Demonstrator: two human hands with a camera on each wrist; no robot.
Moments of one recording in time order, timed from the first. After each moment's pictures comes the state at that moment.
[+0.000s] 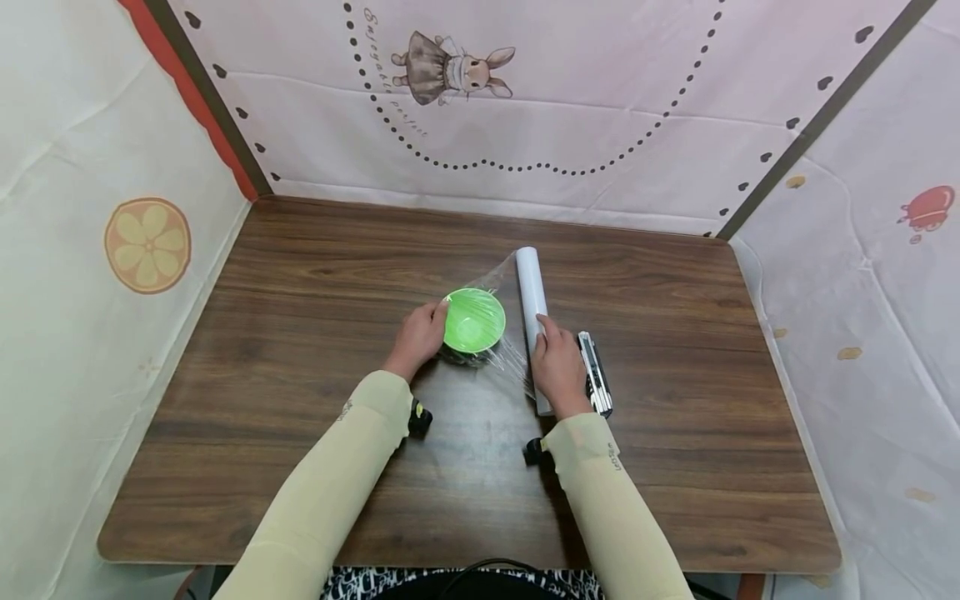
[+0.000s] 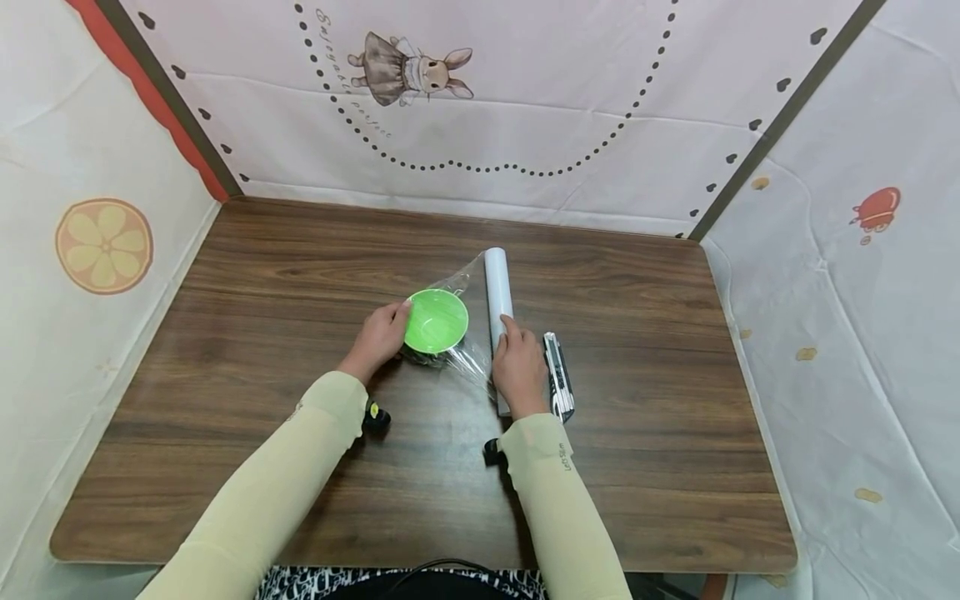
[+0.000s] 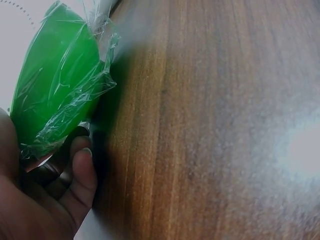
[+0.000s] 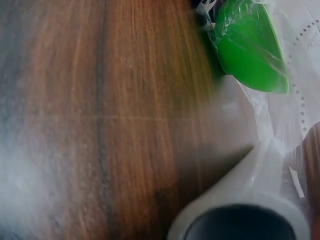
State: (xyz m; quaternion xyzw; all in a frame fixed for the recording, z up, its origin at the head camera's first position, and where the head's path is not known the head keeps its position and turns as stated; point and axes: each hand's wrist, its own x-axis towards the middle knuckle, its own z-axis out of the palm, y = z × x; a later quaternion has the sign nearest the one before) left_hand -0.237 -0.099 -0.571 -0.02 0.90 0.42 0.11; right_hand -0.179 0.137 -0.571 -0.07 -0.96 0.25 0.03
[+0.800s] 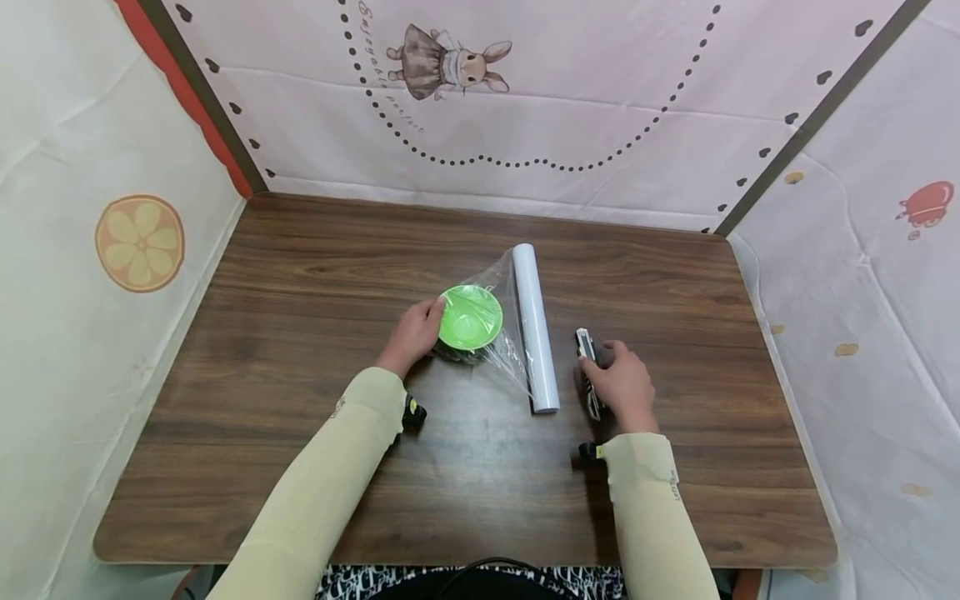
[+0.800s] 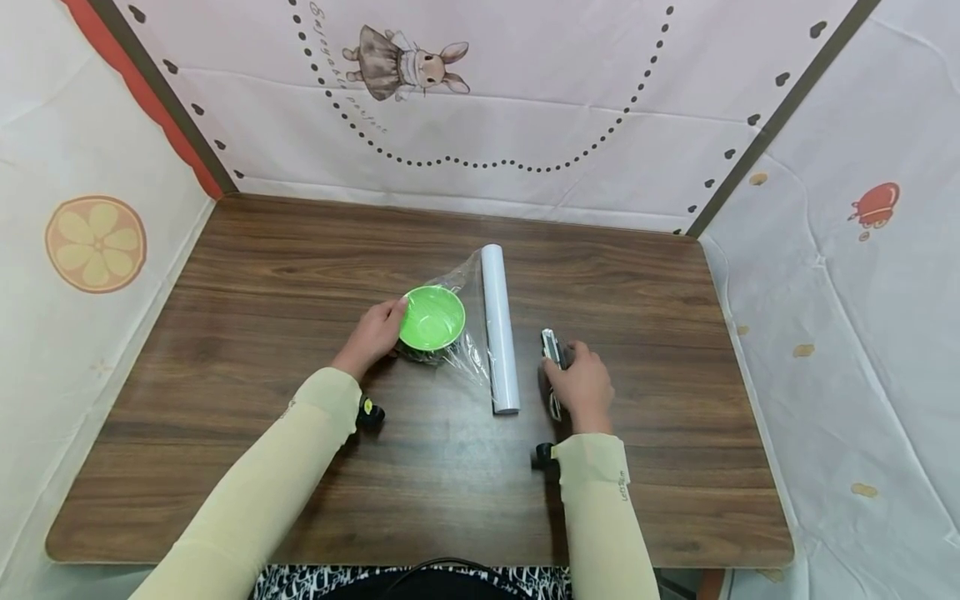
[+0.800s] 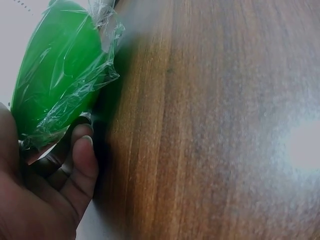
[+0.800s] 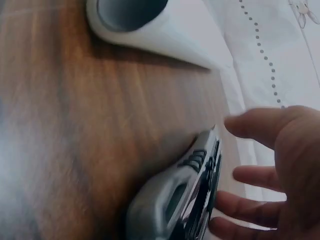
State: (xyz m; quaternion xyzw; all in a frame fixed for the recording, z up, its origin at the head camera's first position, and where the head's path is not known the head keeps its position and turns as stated) left_hand -0.242 -0.105 -0.575 0.00 0.89 0.42 0.14; right_hand -0.150 0.230 -0.548 -0.17 -0.95 0.25 -0.09
